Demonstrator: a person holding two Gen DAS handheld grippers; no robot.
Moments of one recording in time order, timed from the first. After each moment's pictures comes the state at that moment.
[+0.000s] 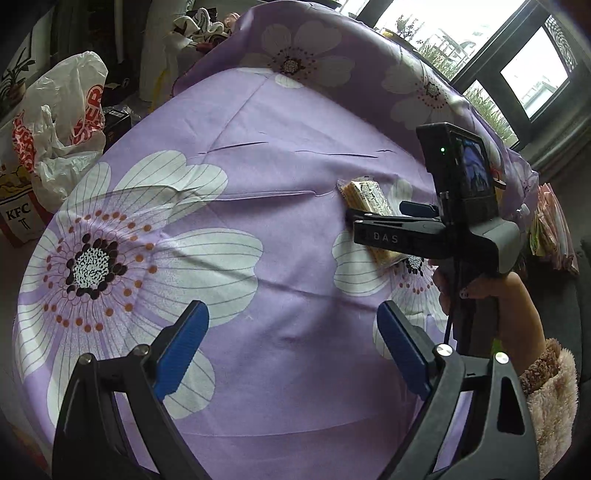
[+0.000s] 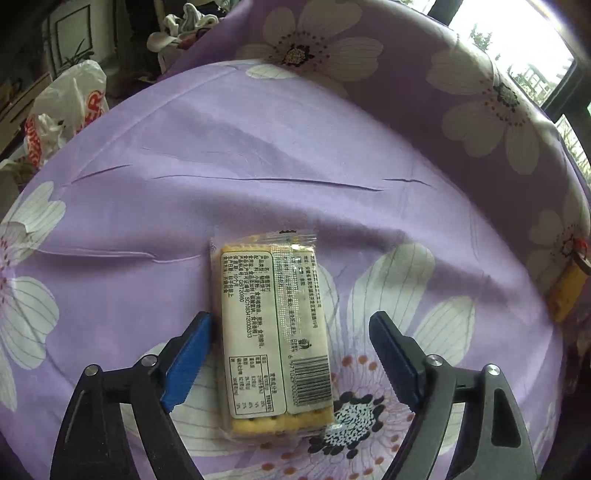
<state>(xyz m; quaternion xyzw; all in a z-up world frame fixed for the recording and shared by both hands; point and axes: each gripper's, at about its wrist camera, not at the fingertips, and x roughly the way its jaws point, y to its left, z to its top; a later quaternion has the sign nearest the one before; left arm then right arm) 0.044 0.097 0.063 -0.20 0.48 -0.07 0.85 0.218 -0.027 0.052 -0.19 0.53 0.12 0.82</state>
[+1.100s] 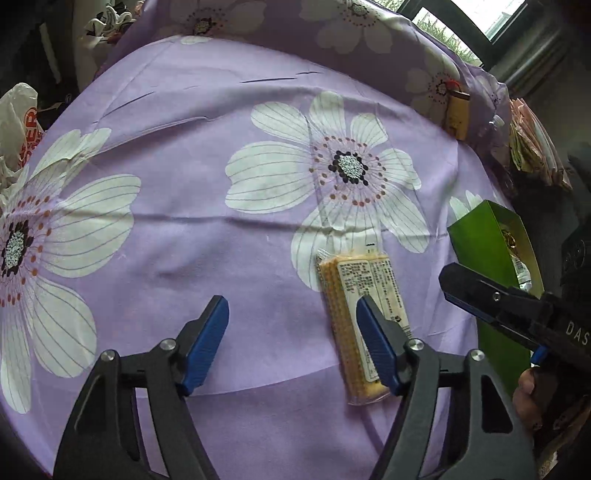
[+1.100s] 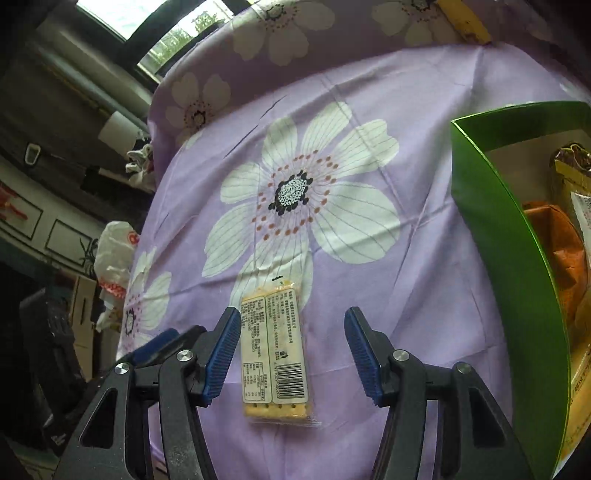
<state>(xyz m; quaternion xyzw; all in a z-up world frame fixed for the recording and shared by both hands) 0.022 0.002 0.042 -0.11 0.53 -0.17 0.82 0.025 -0.181 0.087 0.27 0.52 0.08 0.81</state>
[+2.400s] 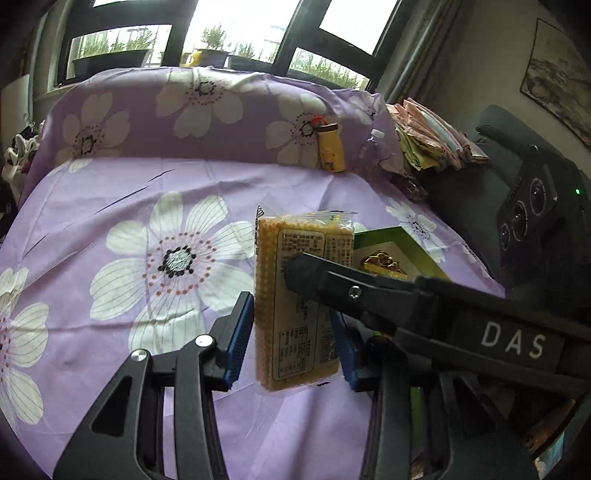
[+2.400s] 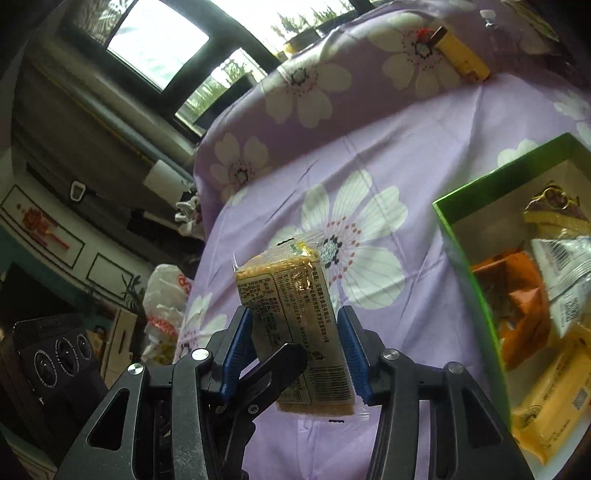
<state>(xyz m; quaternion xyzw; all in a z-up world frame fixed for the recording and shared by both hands) -0.017 -0.122 0.133 -0.06 0.37 -0.30 0.88 -0.014 -0.224 0.158 0.30 0.40 0.10 0.86</state>
